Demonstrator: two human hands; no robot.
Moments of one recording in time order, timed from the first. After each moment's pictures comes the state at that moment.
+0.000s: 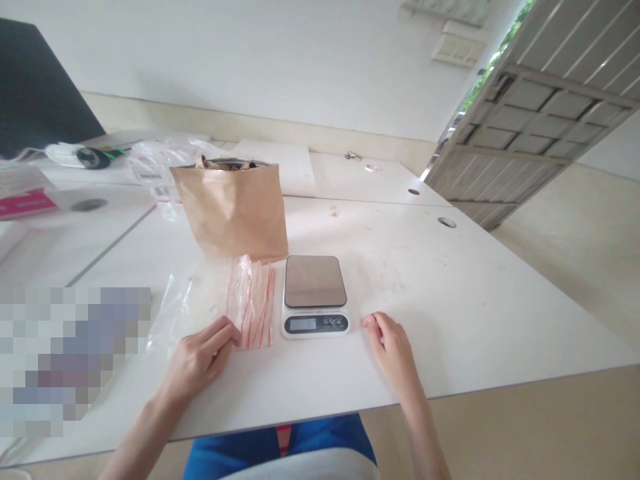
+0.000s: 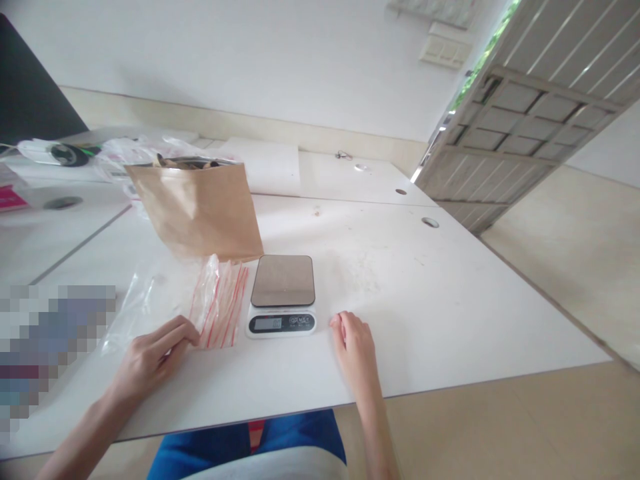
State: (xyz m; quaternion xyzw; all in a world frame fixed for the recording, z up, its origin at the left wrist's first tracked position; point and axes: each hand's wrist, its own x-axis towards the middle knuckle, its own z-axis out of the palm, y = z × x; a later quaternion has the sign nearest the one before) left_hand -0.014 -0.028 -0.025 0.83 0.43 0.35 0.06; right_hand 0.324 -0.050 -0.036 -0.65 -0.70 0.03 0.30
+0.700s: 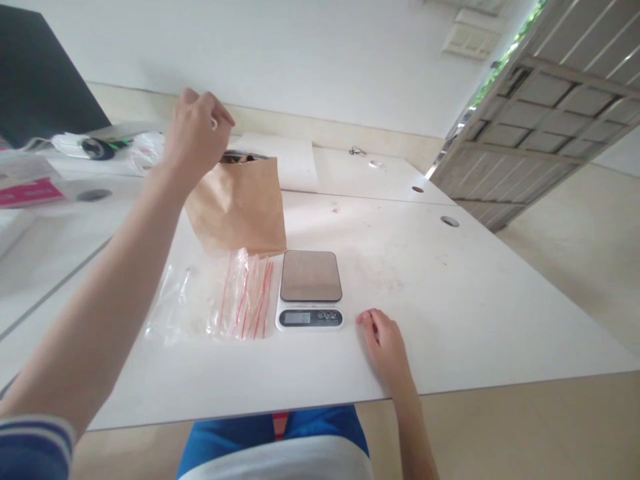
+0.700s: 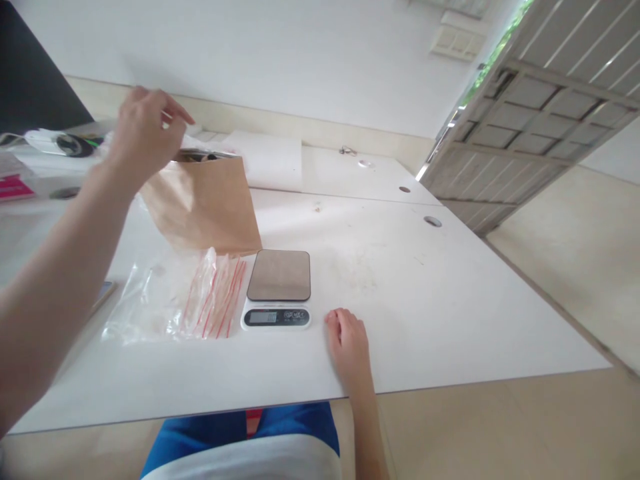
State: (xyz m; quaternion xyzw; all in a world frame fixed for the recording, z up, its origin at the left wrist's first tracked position) left_hand 0.018 0.168 0.176 0.69 0.60 0.40 -0.09; right_hand 0.322 -0.050 -0.035 -0.67 -0.65 0.15 0.33
